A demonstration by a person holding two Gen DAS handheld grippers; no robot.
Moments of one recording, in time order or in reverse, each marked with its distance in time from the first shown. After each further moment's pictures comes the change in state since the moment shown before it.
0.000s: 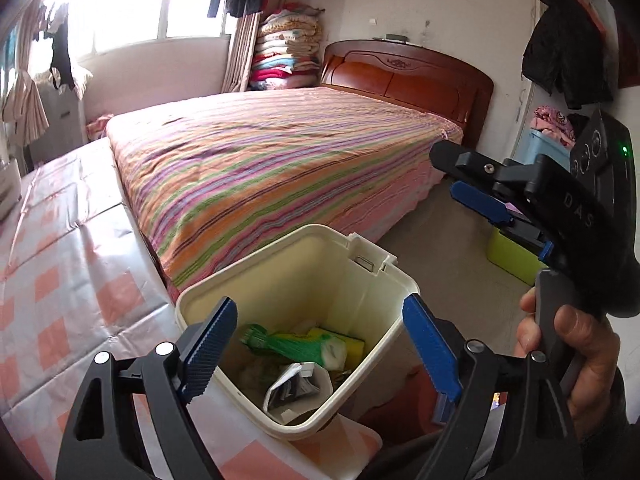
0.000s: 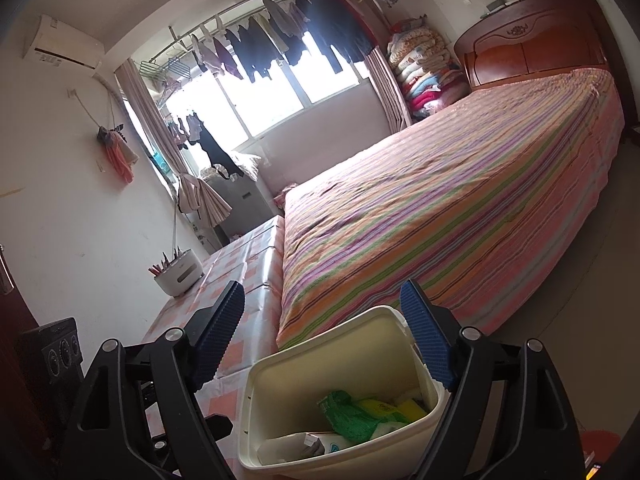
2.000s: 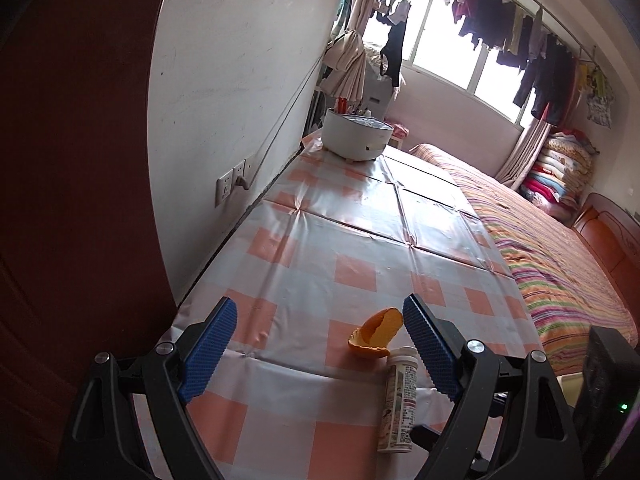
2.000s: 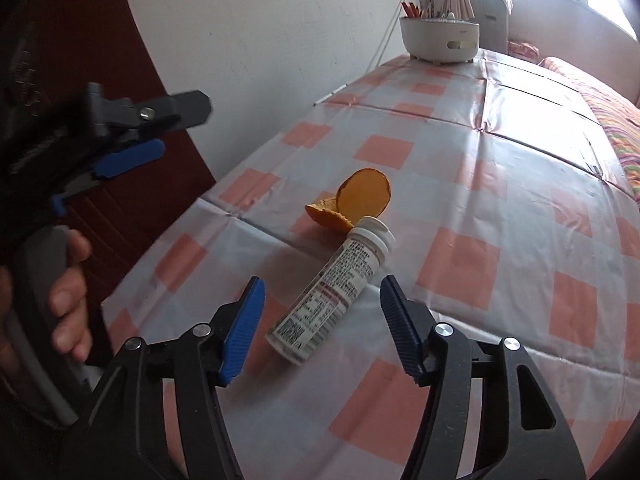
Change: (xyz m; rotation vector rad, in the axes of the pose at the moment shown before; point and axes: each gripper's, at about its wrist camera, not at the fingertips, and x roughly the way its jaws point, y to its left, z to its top) left arm -0.265 0.346 -0.133 -0.714 -0.188 0.722; right arm 0.200 0.454 -0.267 -0.657 0.788 0.479
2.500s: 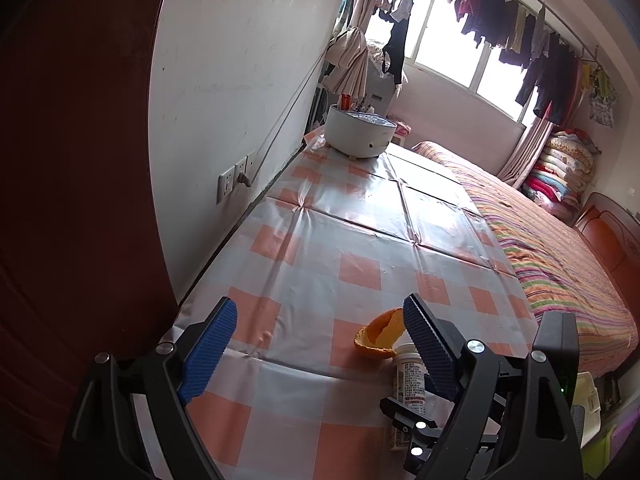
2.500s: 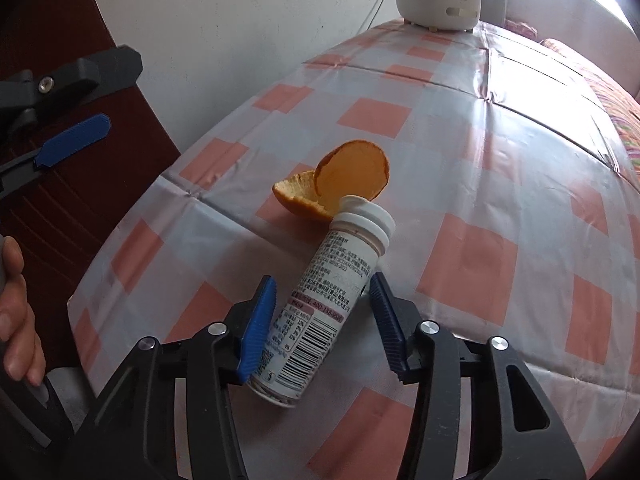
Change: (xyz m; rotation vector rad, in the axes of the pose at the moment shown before) left arm 0.006 0.006 0.001 -0.003 0.014 0.006; right arm 0.043 -0.015 0.013 -0.003 0.127 -0.078
